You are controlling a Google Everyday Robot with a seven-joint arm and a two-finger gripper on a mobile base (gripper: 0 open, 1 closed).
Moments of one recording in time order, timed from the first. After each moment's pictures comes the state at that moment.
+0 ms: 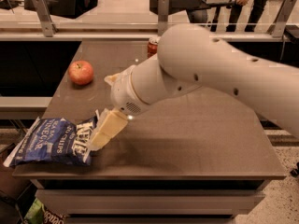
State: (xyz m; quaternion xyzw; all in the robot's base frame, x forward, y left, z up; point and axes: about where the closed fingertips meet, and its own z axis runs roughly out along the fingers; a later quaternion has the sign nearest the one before) arm 0.471 0.113 0.882 -0.63 0.65 0.22 0.36
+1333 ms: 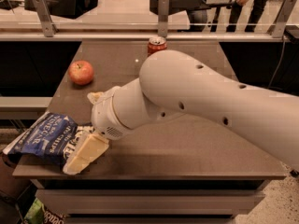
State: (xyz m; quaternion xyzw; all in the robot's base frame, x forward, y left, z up) arm 0.422 0.154 0.868 -0.63 0.64 0.25 0.37
